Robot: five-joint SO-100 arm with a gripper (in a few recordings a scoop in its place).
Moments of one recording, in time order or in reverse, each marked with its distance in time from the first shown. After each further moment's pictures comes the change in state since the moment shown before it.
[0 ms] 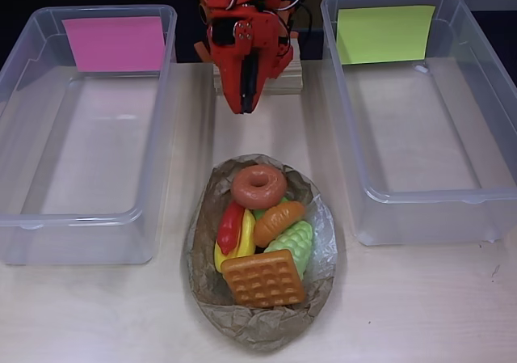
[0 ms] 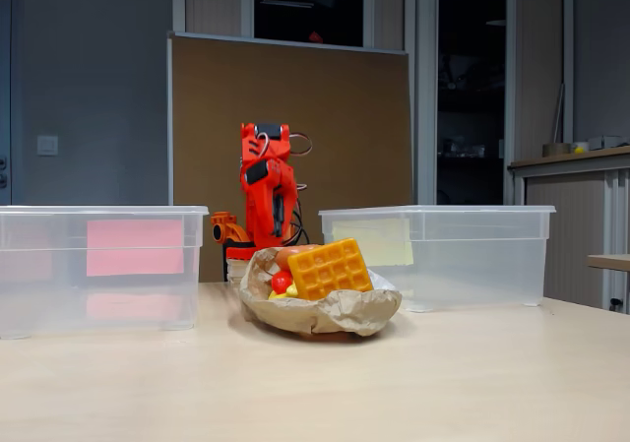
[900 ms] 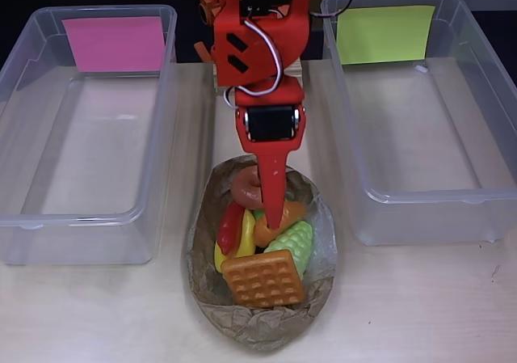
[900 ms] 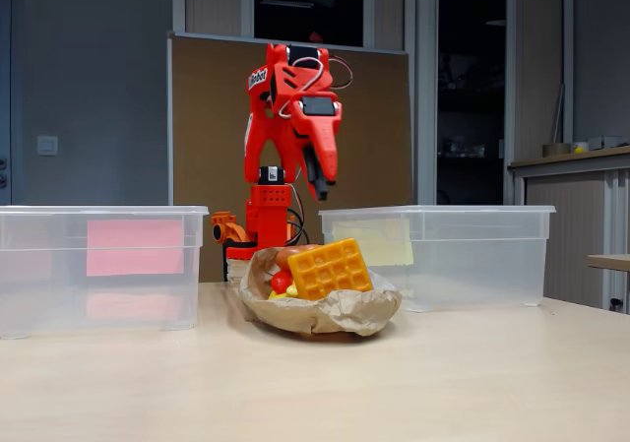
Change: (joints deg) arm -7.1 -103.5 -79.9 -12.0 -44.4
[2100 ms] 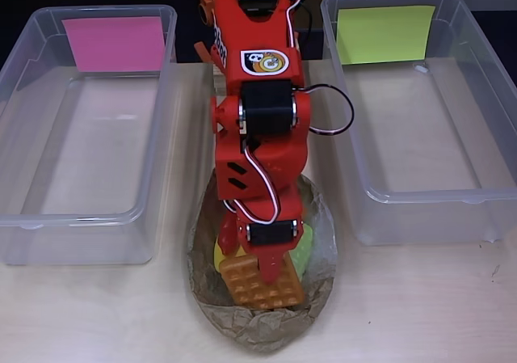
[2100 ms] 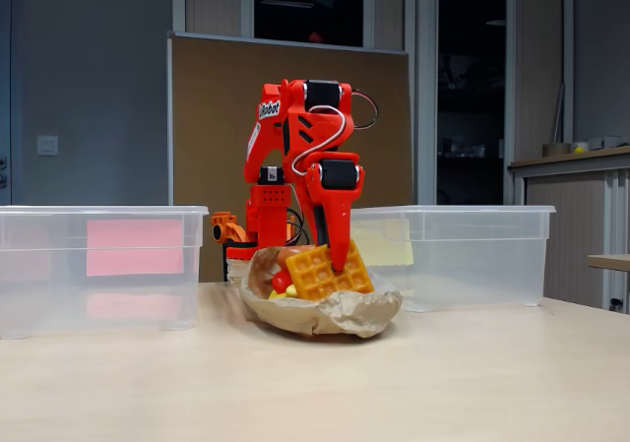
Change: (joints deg) arm 0.7 -41.0 -42.7 13.7 -2.9
